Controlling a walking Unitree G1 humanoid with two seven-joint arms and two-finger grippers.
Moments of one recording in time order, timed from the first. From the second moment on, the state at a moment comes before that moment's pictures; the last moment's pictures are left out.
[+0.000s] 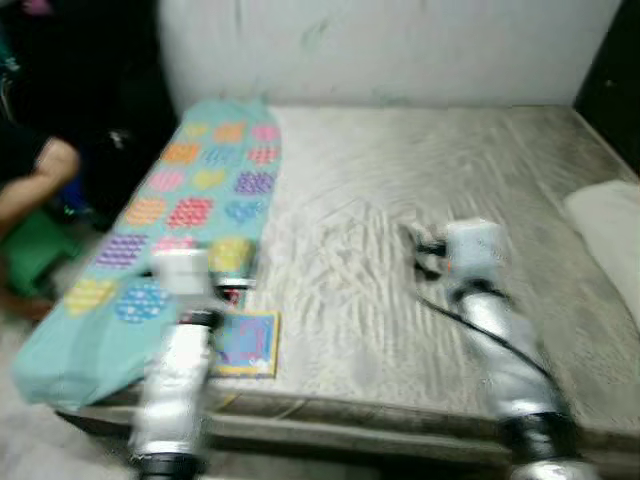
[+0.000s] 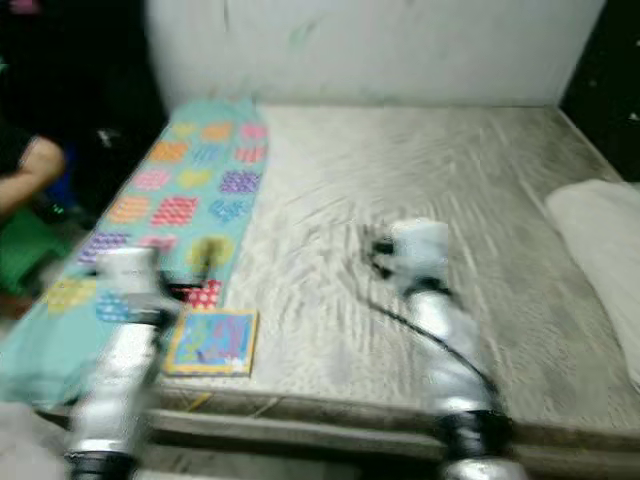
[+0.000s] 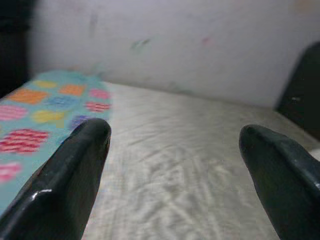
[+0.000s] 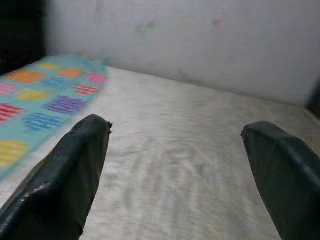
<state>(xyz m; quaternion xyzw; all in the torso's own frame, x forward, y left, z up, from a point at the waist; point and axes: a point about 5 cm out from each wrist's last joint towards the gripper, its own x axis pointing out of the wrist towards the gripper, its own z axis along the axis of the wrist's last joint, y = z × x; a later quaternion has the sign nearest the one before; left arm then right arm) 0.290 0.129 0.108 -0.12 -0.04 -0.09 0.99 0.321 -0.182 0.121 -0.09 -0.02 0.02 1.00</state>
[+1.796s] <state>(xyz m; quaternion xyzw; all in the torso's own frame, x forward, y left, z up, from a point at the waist) 0.293 0.144 0.108 -0.12 -0.04 -0.06 0.99 0.325 -0.170 0.126 -0.08 -0.03 0.04 1.00</state>
